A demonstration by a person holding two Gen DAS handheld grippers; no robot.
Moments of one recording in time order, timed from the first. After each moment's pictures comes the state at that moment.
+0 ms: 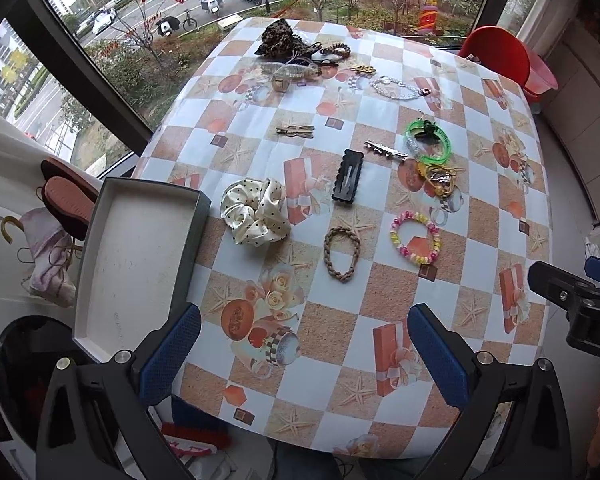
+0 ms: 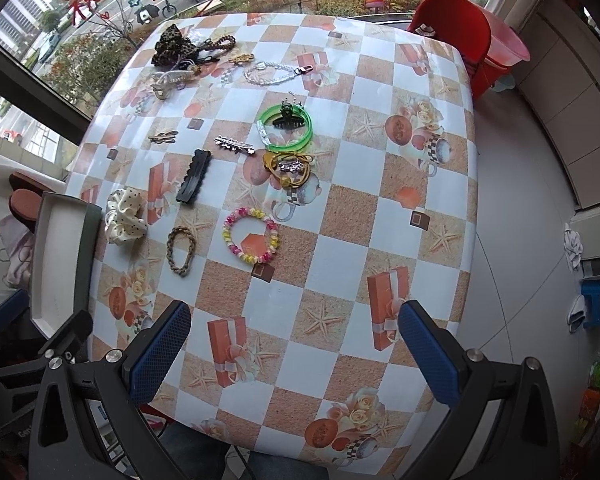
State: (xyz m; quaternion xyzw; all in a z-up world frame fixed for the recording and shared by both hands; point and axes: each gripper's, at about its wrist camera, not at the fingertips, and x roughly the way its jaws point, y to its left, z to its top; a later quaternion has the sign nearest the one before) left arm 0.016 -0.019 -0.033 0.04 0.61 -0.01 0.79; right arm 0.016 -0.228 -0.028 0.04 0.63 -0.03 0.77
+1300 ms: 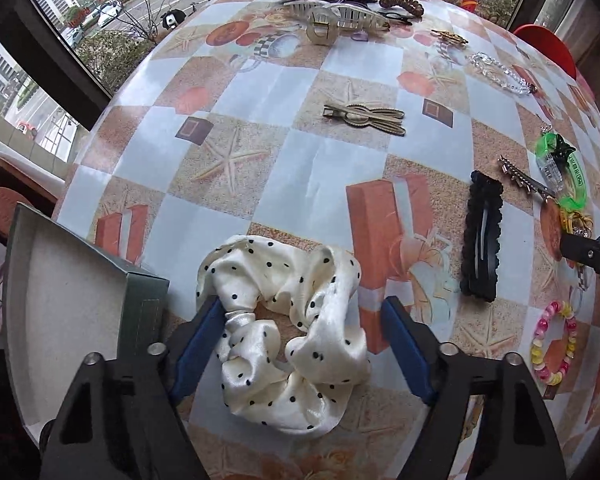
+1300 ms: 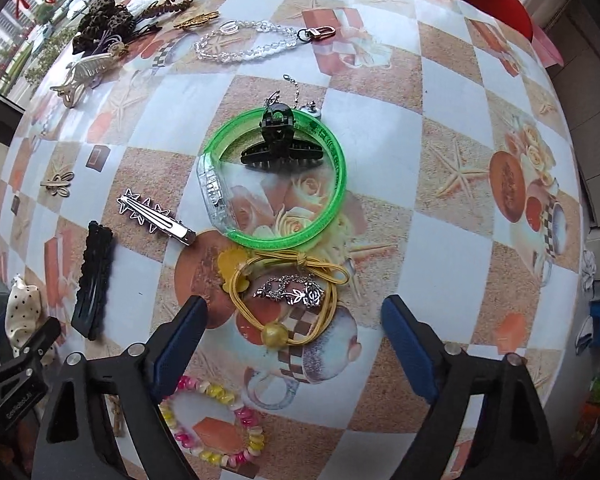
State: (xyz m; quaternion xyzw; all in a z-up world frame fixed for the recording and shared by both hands) left arm 0.151 0.027 -0.203 0.03 0.62 0.00 0.79; right arm 0.172 -0.227 -0.188 0.02 0.64 -0.03 0.77
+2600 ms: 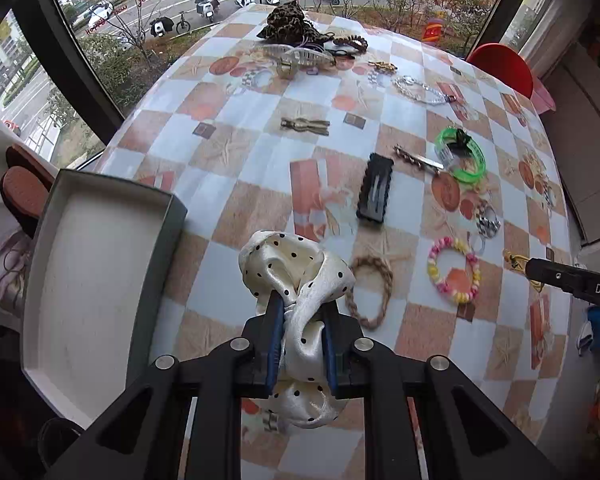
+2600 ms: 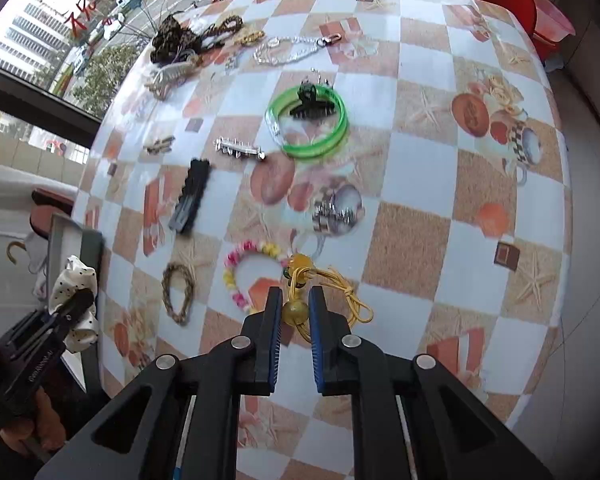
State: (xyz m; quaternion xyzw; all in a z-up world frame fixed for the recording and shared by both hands) left arm 0.049 0.013 -0.113 -0.01 0.59 -0.04 0.80; right arm 0.063 -0.251 -0.122 0.12 0.64 0.05 0.76
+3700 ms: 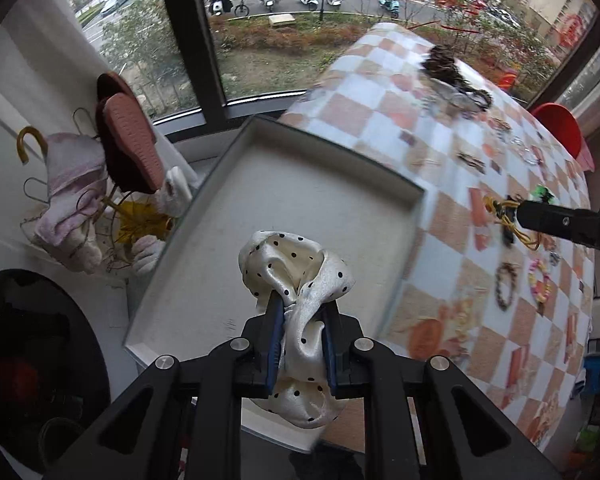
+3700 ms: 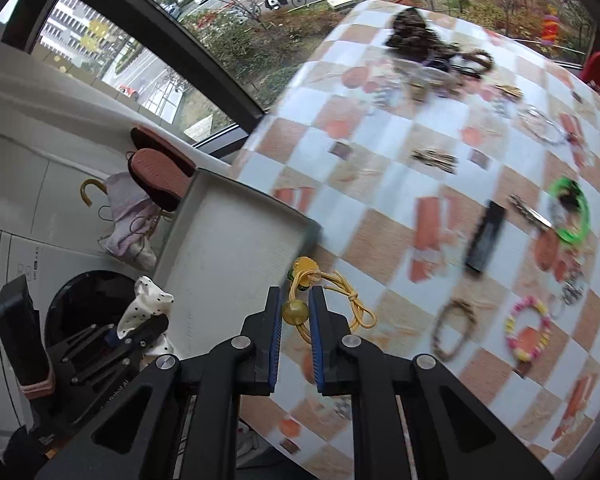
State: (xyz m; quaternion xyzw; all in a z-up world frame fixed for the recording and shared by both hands) left arm 0.016 0.247 -0.089 -0.07 0.59 0.05 0.80; right arm 0.095 0.033 -0.066 0.07 0.61 0.22 0.76
